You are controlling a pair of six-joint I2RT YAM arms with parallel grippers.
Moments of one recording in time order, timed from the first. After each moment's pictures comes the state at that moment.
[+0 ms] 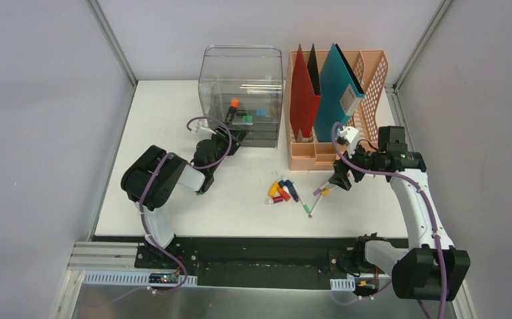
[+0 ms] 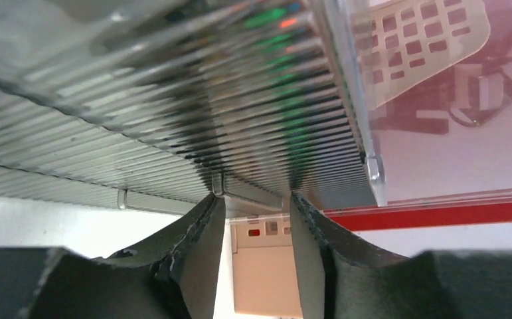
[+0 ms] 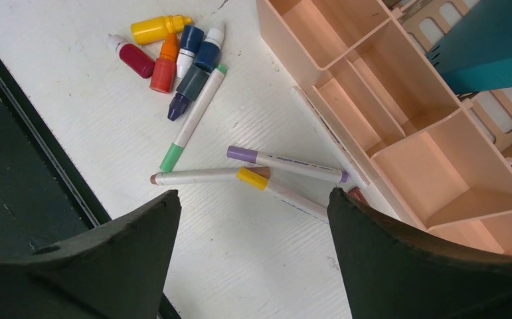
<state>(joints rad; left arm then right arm) -0.46 1.83 0.57 1.17 -0.04 -1.20 -0.01 1.09 0.95 -0.92 -0.71 -0.80</state>
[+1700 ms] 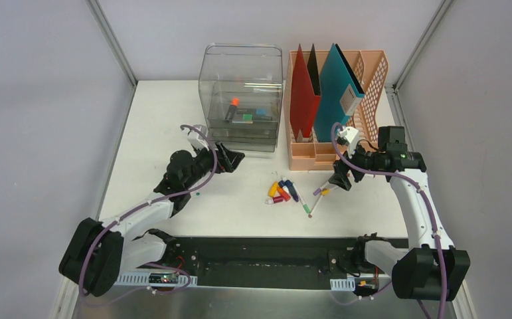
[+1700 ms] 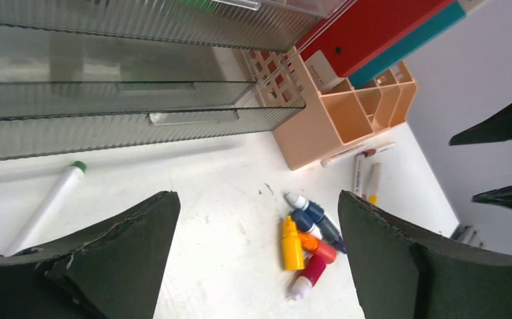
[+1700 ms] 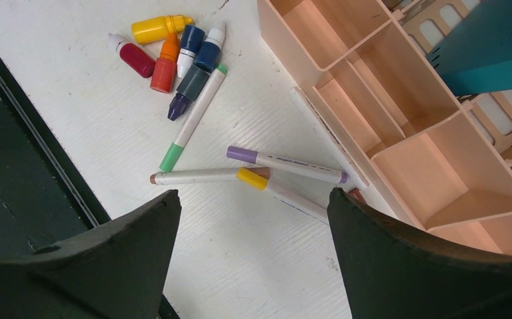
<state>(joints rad) -0.45 1.10 0.38 0.58 0.19 -0.66 -0.01 1.09 0.95 -0.92 -0.72 -0.80</state>
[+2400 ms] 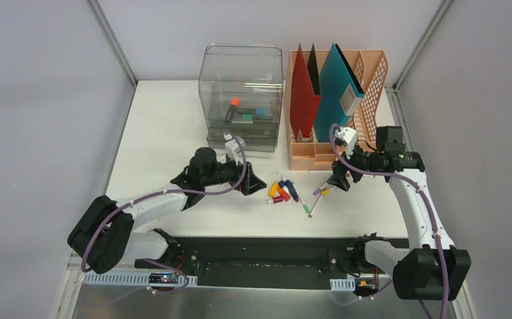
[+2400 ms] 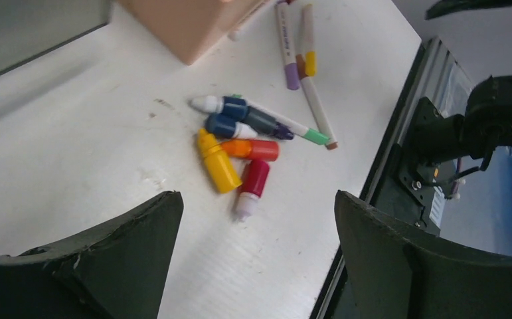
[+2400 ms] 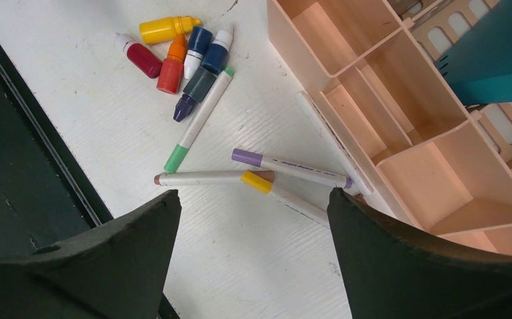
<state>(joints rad) -0.56 1.24 0.45 0.48 0.55 -0.48 0.01 1.09 0.95 -0.92 -0.72 -0.80</state>
